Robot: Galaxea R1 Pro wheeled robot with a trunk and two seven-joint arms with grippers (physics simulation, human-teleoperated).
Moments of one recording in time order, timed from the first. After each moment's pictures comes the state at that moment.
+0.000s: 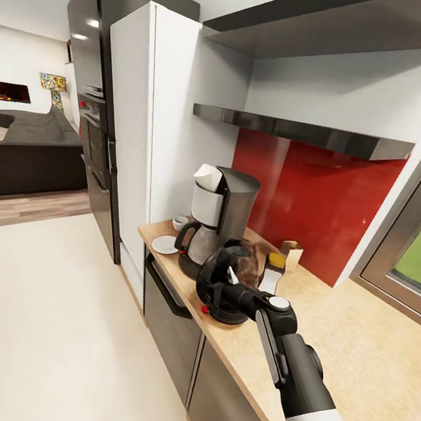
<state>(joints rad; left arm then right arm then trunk) 0.04 0.17 0.19 -0.16 0.02 -0.41 -0.06 -0.62 0.05 0.23 -1.29 0.02 0.56 0.52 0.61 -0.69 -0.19</state>
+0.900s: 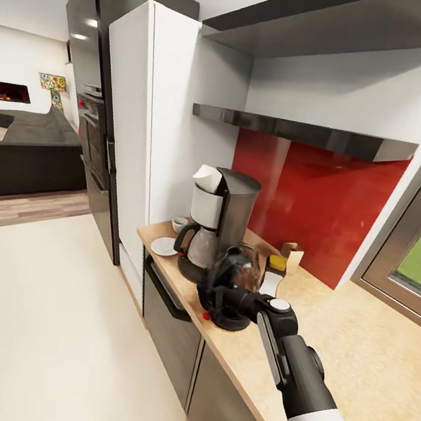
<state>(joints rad) 0.04 0.17 0.19 -0.16 0.02 -0.41 -0.06 -0.62 0.03 0.23 -1.26 0.02 0.56 0.52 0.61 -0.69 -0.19</state>
